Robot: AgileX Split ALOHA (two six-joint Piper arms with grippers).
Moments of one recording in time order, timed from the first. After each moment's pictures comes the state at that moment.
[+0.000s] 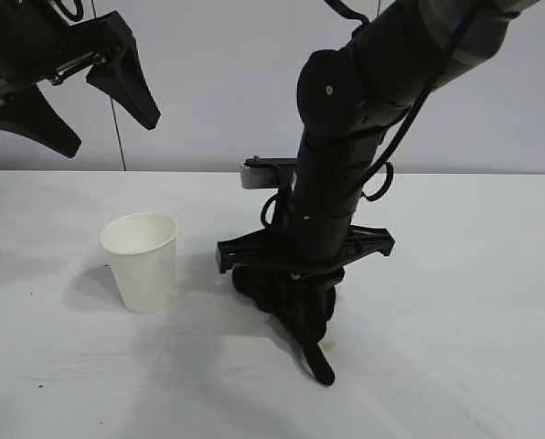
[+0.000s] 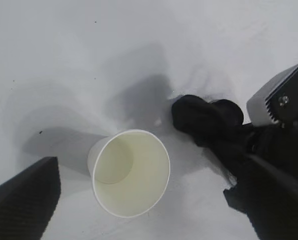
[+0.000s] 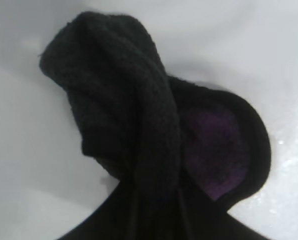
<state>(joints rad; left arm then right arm) -0.22 1.78 -1.35 -0.56 0.84 0.34 0.60 2.13 -1.38 0.00 0.67 0.27</state>
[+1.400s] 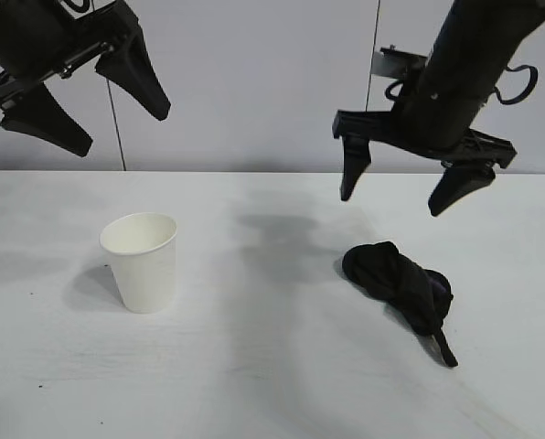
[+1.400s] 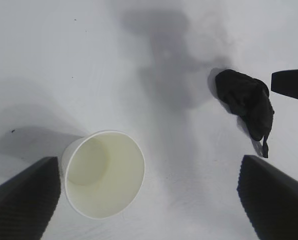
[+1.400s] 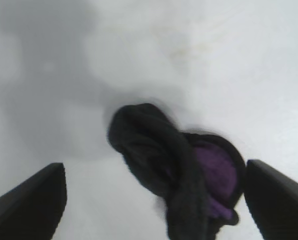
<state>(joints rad) -0.22 1.78 -1.35 -0.64 0.85 0.34 0.26 1.92 -1.45 0.22 0.78 0.14</state>
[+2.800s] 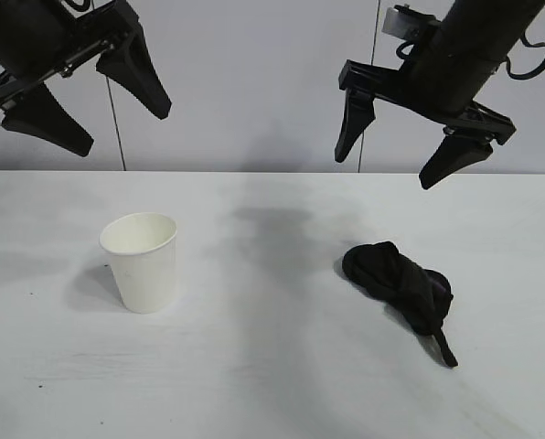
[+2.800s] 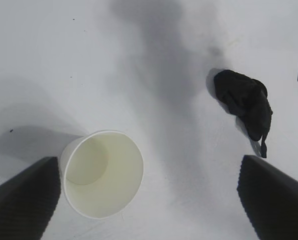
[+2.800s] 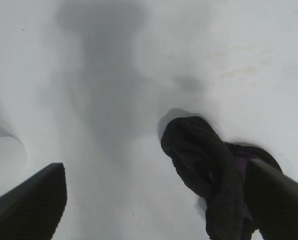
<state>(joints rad) -0.22 1.78 -1.35 -0.64 0.85 0.34 0.22 1.89 -1.45 0.28 0.81 0.06</state>
